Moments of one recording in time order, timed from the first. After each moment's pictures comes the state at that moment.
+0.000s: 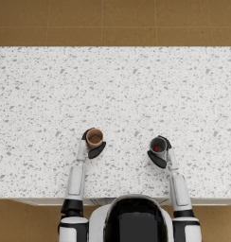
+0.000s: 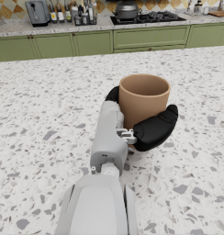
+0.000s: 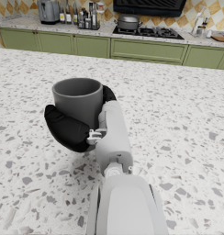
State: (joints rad) left arm 0.15 1.37 0.13 -1.44 1.39 -0.06 -0.01; right arm 0.01 -1.34 0.10 1.63 1.39 0.09 0.01
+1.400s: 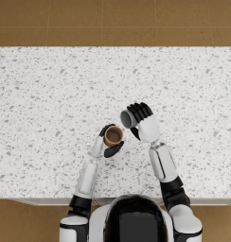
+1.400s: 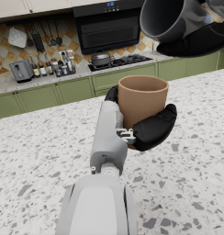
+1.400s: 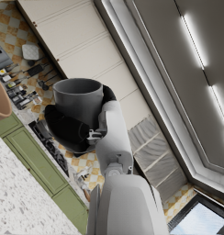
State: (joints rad) left arm 0.23 1.47 0.25 -1.56 1.57 -0.05 0.00; right arm 0.63 -1.51 0.36 1.58 2.54 0.09 0.01
